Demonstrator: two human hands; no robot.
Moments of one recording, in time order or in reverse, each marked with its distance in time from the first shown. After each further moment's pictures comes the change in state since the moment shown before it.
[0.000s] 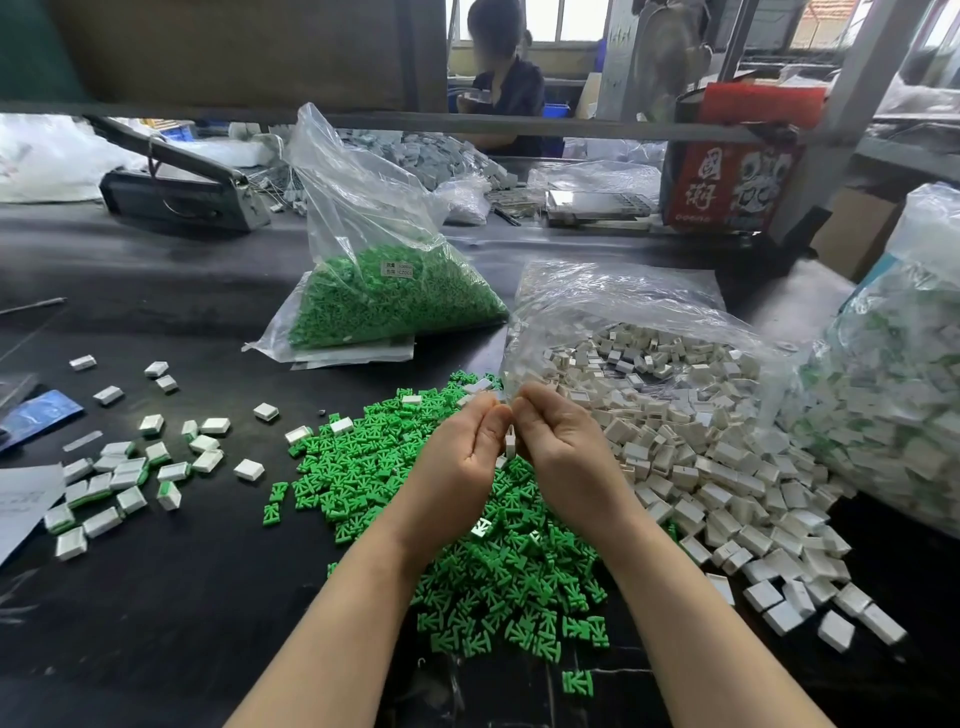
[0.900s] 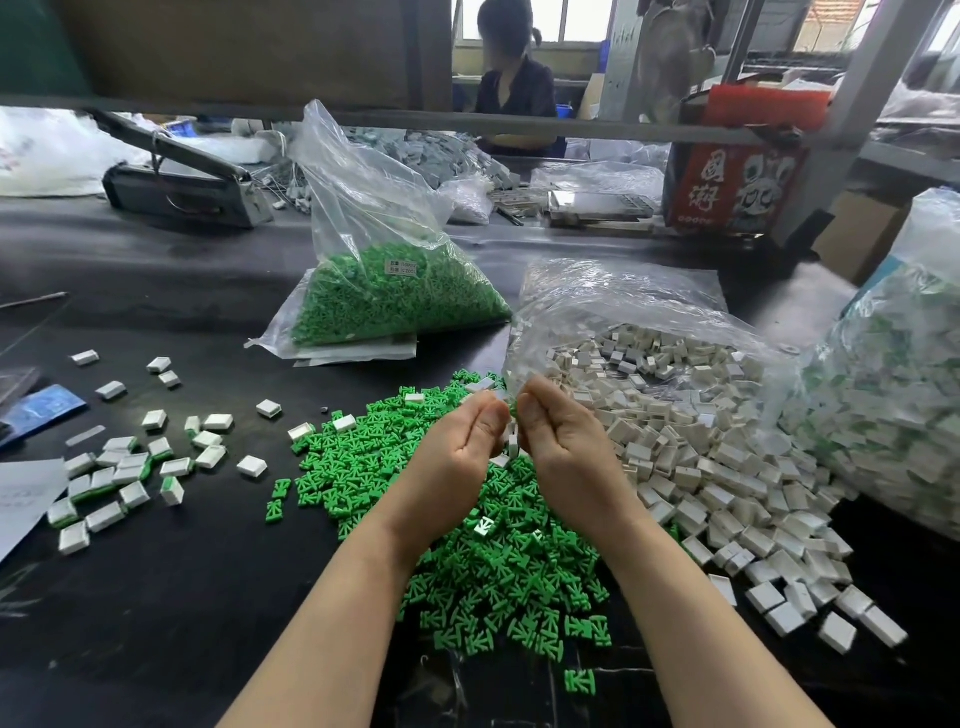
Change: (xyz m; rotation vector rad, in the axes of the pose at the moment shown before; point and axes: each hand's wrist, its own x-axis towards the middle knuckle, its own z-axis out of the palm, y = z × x) left_hand -0.001 0.001 -0.007 -0.080 -0.061 -0.042; right_hand -0.001 -0.003 0.002 -0.076 0.025 -0.045
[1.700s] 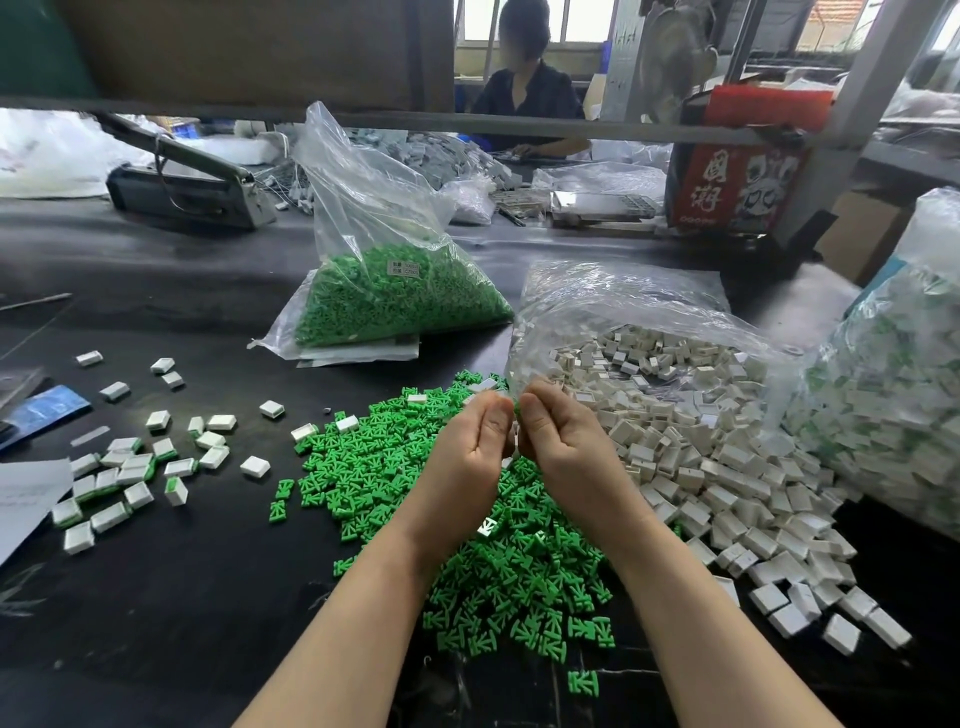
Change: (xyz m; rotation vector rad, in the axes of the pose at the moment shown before) left_hand 0.000 -0.002 0.012 -0.095 0.077 0.025; right_hand 0.002 0.002 0.001 0.152 -0.033 0.056
